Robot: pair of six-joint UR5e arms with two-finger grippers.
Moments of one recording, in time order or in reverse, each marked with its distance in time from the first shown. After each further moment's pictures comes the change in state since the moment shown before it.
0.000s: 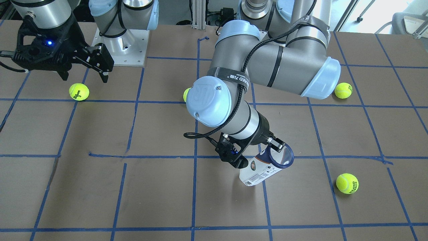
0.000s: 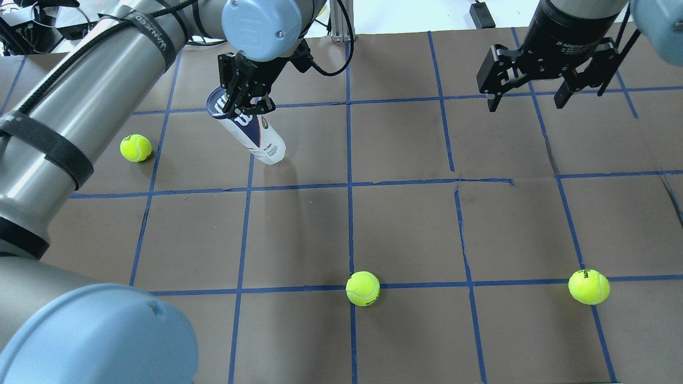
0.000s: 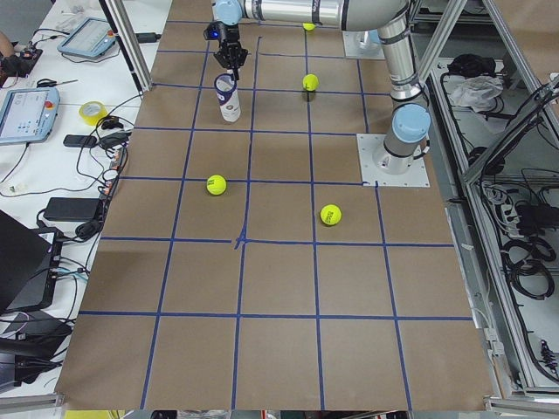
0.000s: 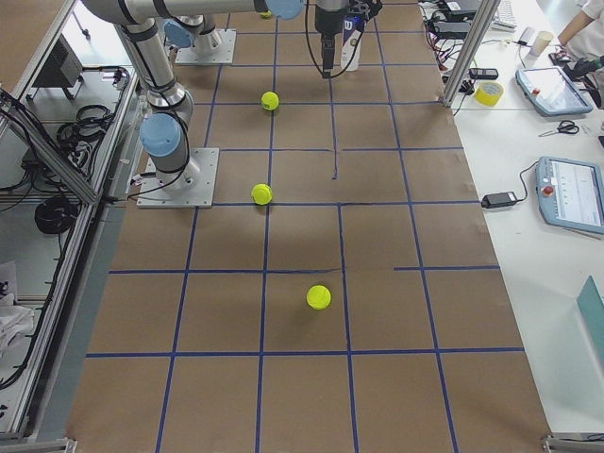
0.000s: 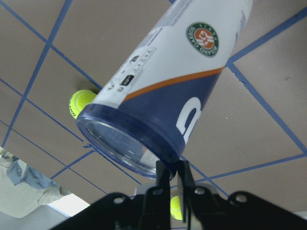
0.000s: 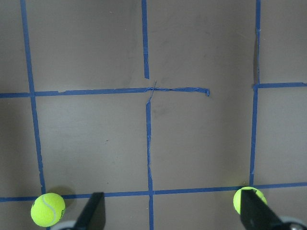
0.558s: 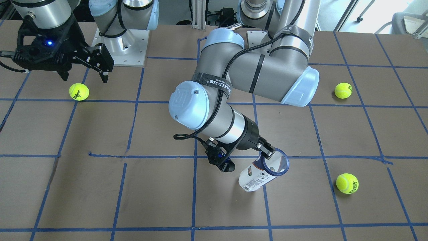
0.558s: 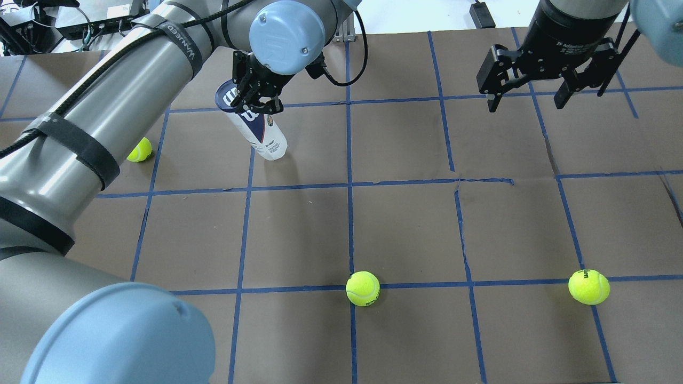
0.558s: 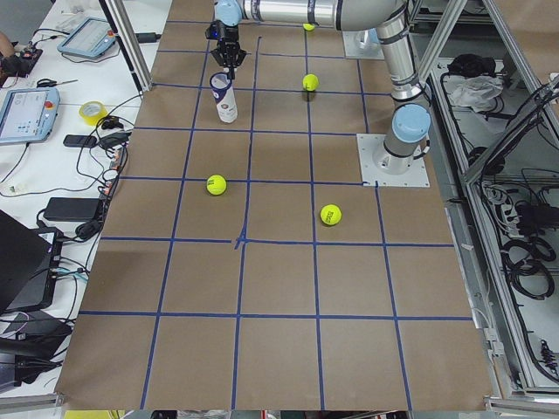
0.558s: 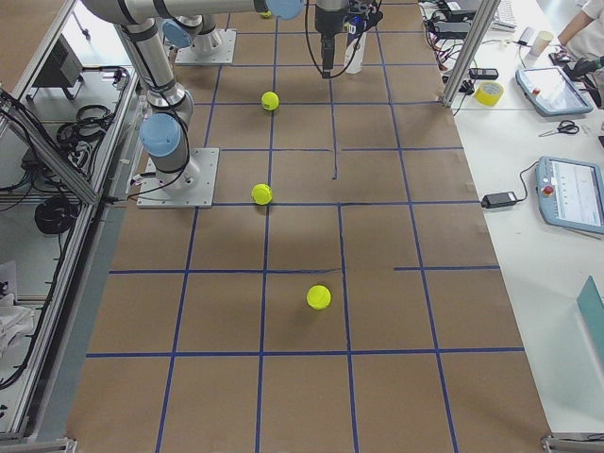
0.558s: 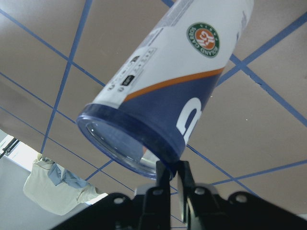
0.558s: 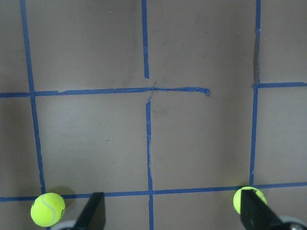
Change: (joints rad) left arm -0.034 -0.032 0.000 0.060 0.070 0.027; right arm 0.000 0.000 0.000 0.000 0.000 0.000
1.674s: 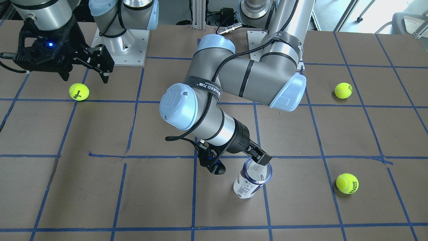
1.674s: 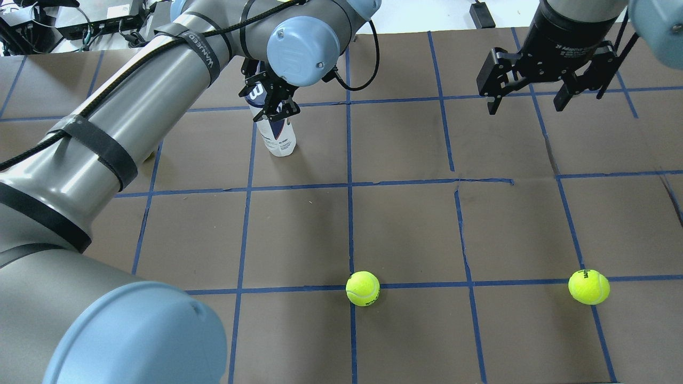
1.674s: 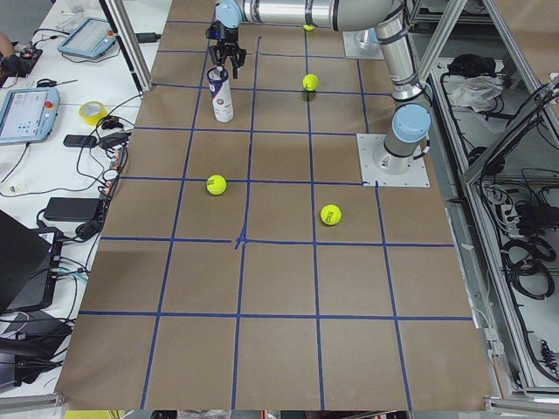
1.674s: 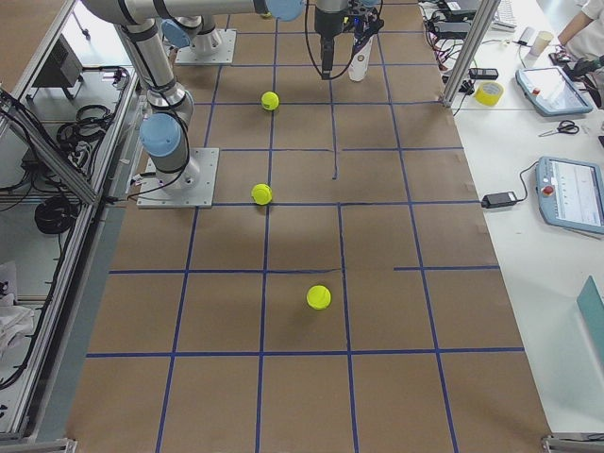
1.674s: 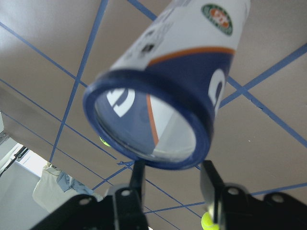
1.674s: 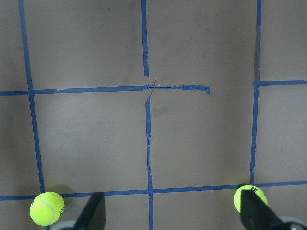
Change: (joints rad) left arm -0.023 -0.011 -0.004 0.042 0.009 0.003; right arm -0.002 0.000 0.007 0.000 0.000 0.000
